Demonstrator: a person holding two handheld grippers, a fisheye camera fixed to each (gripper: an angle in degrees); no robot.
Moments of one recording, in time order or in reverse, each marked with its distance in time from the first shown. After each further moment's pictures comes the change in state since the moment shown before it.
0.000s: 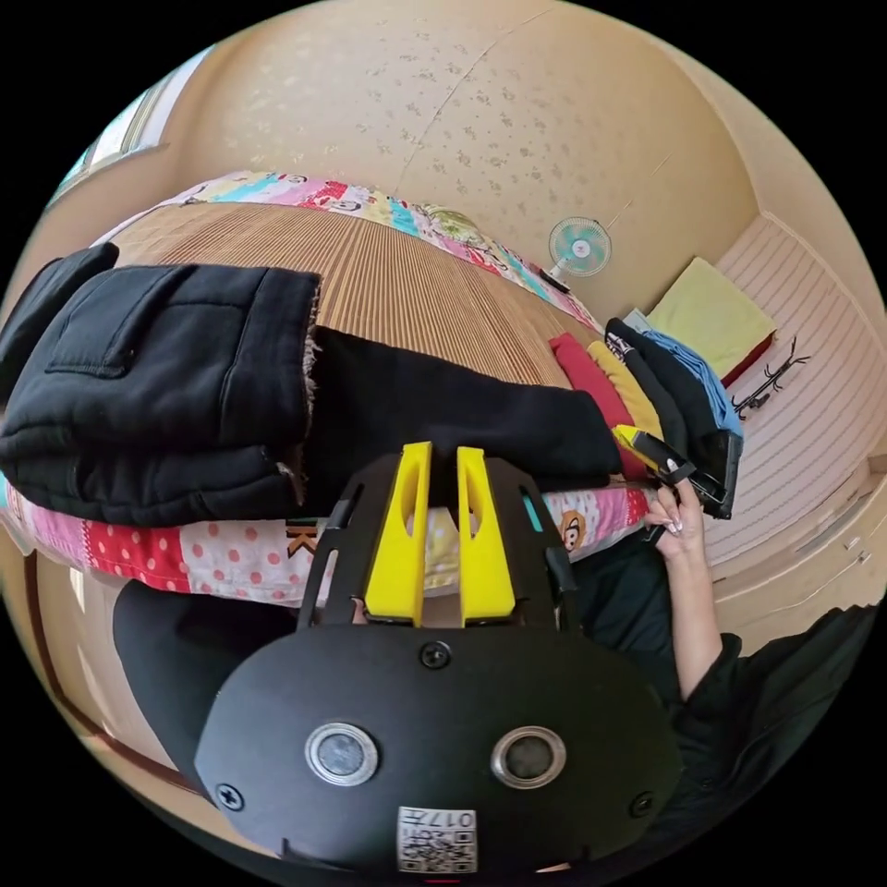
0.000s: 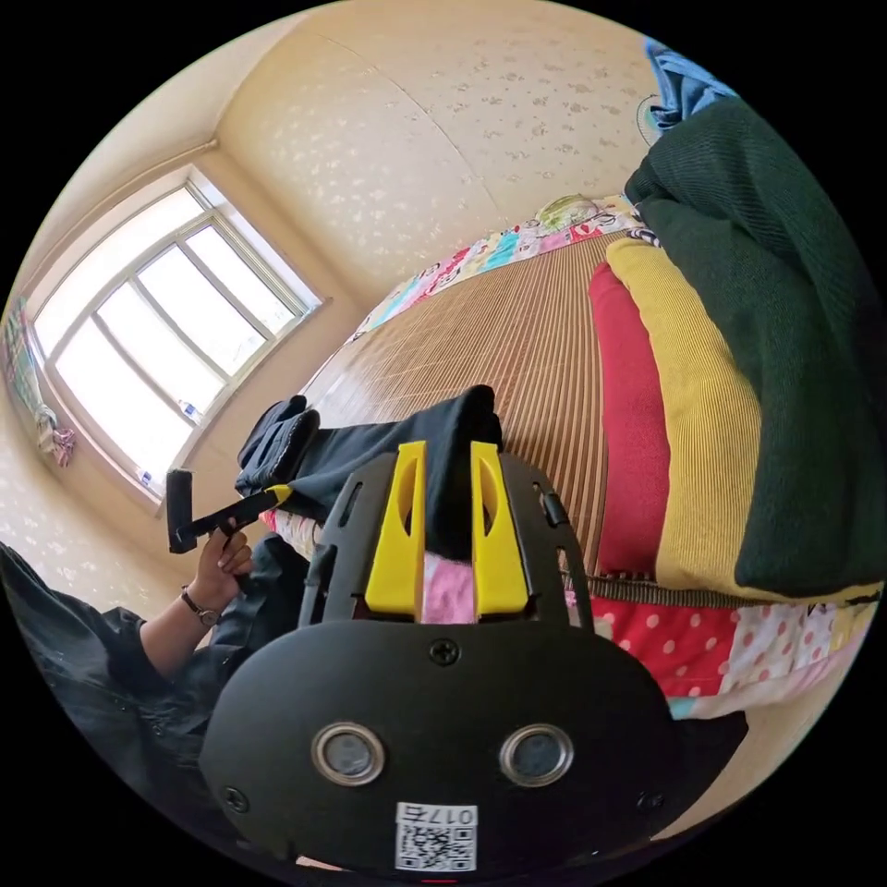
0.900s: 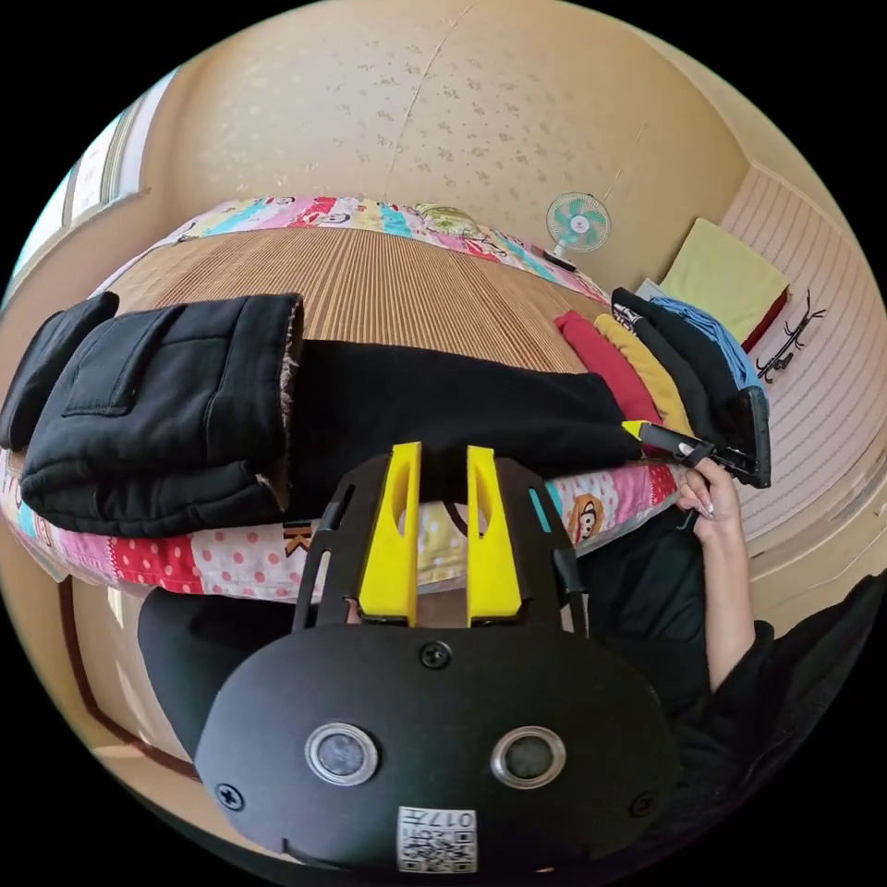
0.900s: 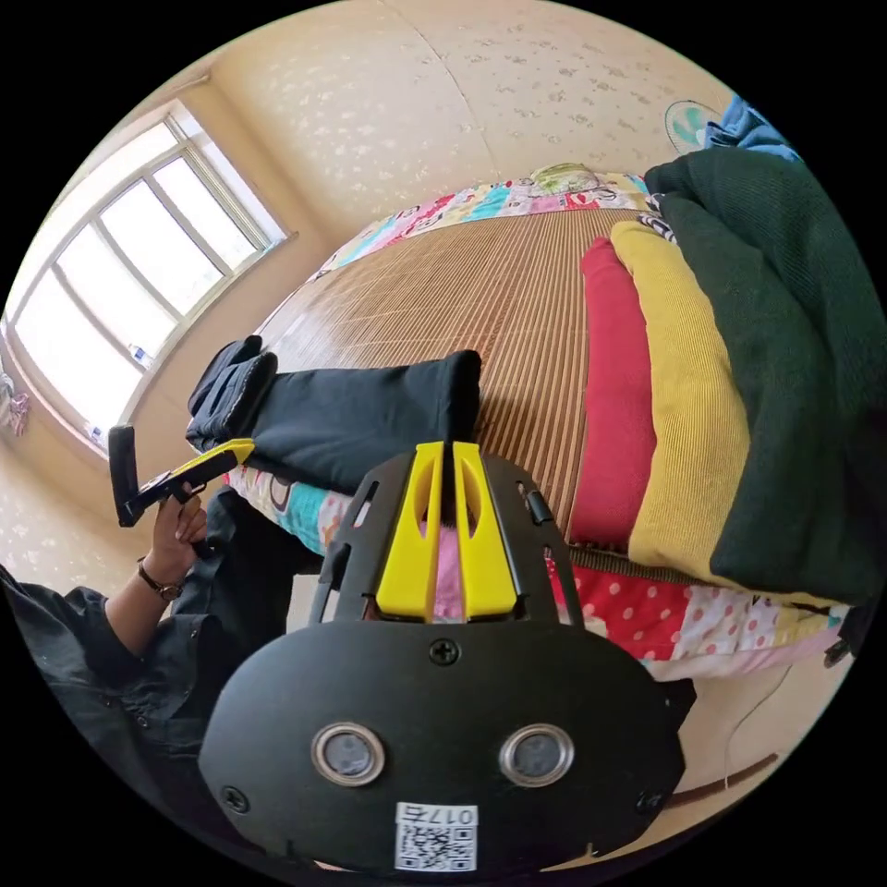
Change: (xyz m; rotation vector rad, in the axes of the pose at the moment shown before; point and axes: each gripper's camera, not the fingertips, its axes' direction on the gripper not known) left arm 0.014 -0.016 0.004 -0.133 -0.097 0.012; right arm -0.043 0.014 0.047 -0.156 0.268 -0.023
